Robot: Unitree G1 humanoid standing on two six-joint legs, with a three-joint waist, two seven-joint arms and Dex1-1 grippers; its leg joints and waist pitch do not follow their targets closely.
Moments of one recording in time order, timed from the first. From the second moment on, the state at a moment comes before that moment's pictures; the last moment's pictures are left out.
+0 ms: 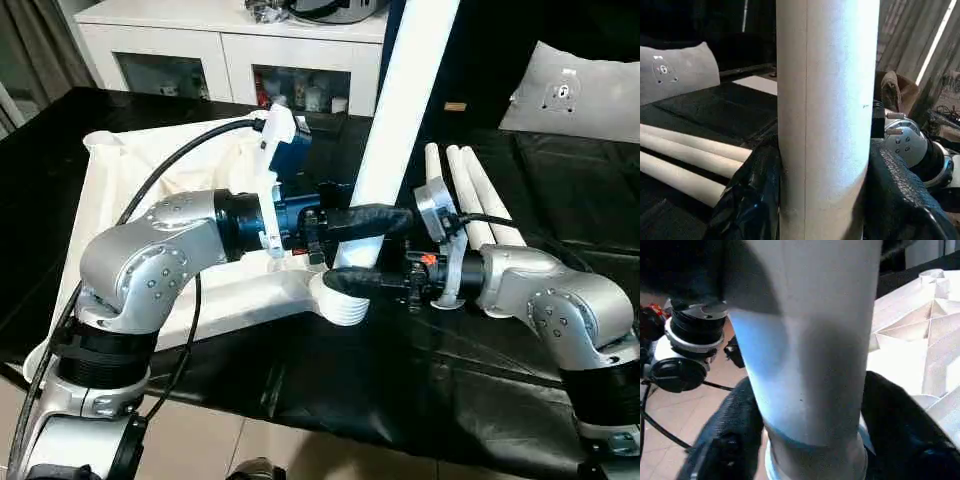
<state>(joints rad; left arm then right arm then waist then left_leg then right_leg) -0.64 0.37 -0.09 -0.20 -0.74 0.81 -0.84 -0.48 -0.43 0.12 -0.11 0.69 0.81 1.01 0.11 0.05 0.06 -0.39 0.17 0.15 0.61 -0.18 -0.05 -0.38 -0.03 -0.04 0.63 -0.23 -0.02</state>
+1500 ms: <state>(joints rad) -0.57 0.33 -0.06 -0.26 -0.78 0.83 -0.80 -0.40 -0.36 0.18 -0.14 0.61 0.69 0.94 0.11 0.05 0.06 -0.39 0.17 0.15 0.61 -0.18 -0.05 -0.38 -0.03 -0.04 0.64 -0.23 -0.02</state>
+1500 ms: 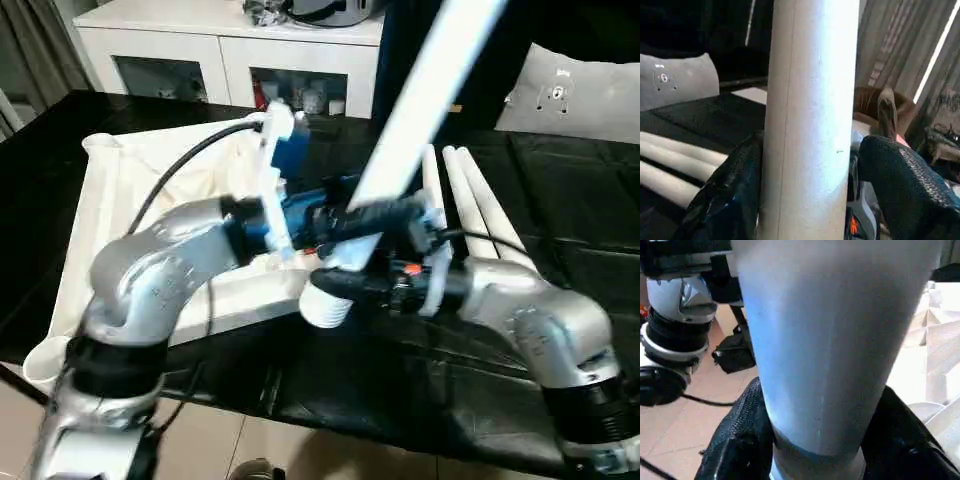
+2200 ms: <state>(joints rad) -0.53 0.11 0.22 -0.23 -0.99 0.69 -0.54 -0.32 -0.26 0.12 -0.14 0.61 0.62 0.82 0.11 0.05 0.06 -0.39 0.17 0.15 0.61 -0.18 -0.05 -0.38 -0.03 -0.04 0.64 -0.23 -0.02</state>
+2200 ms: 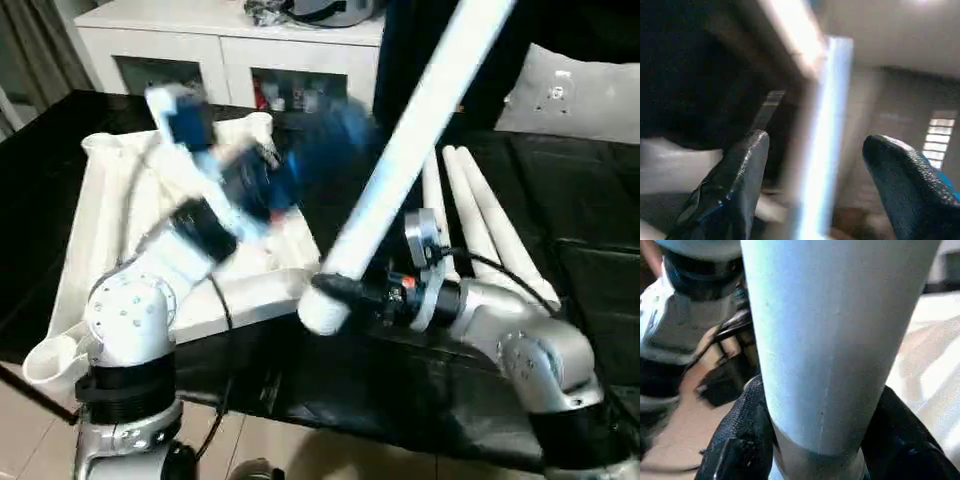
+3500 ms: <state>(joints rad) -0.10 0.26 0.07 -0.40 -0.36 0.58 -0.12 -0.11 -0.12 0.08 -0.36 0.25 0.54 0.23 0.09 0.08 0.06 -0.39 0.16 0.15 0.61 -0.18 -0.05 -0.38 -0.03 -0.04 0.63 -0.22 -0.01</state>
